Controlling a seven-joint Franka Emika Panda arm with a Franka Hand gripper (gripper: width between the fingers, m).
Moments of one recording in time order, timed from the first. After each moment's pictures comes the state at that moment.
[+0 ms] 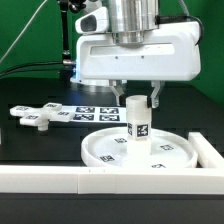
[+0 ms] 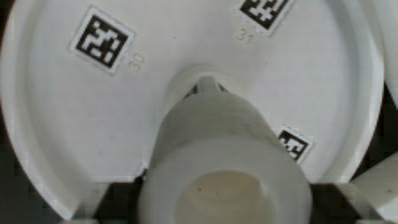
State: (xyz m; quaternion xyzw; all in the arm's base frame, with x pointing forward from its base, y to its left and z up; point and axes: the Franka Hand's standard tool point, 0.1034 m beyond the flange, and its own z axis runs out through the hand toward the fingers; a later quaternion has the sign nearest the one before) arm 0.559 0.035 0.089 -0.94 0.33 -0.01 0.06
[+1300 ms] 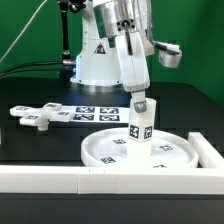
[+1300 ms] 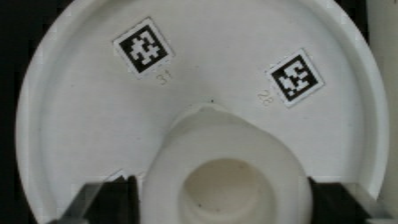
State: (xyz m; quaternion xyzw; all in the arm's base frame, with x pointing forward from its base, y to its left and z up) arm 0.558 0.035 0.086 -0.67 0.73 0.05 0.11
